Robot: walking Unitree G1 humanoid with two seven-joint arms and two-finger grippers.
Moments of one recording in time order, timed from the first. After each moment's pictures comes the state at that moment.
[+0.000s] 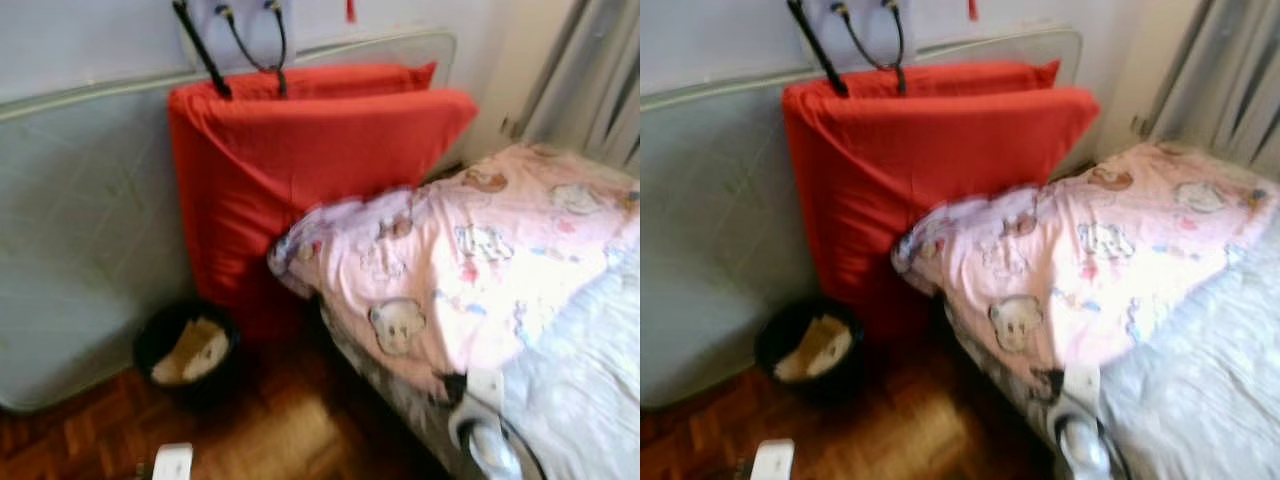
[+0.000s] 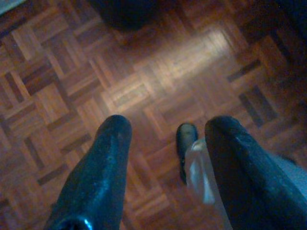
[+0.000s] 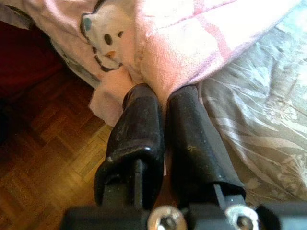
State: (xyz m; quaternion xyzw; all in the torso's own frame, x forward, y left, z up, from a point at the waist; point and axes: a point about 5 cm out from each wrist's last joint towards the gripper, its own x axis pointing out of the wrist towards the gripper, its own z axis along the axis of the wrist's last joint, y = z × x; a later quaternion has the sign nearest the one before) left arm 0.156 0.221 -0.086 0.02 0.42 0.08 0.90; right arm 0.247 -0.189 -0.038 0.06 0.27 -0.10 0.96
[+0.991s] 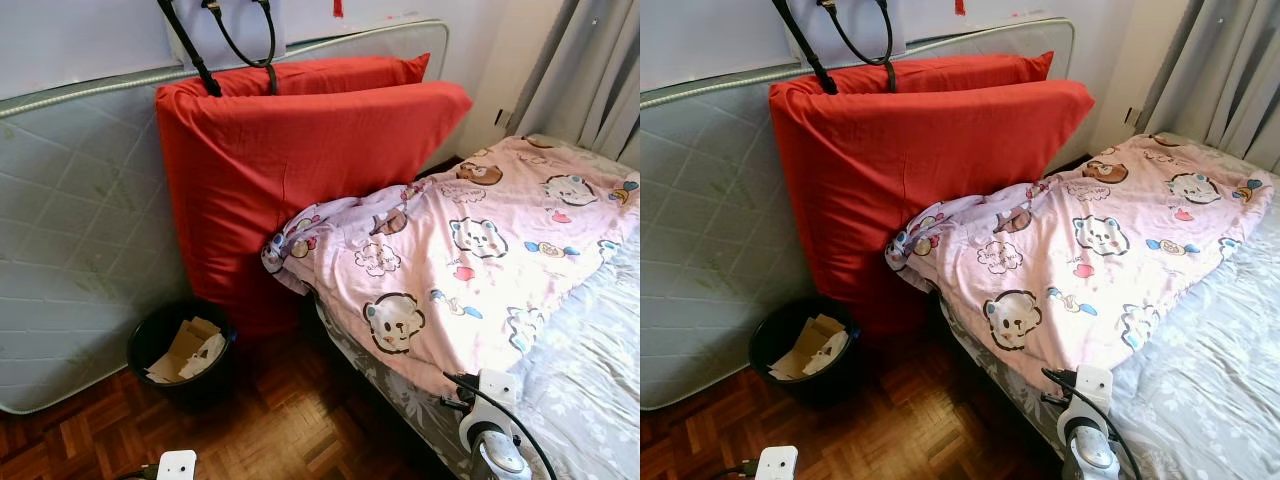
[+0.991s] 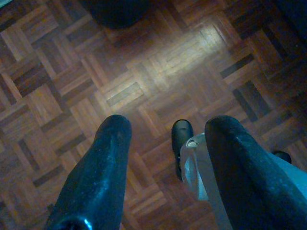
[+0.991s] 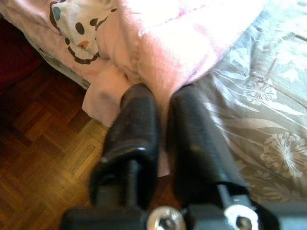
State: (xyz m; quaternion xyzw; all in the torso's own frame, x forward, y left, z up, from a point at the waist) left arm 0.157 0.219 -0.086 0.02 0.42 0.08 0.90; right arm 0.240 -0.199 -0.042 0.07 0.29 -0.12 0.95
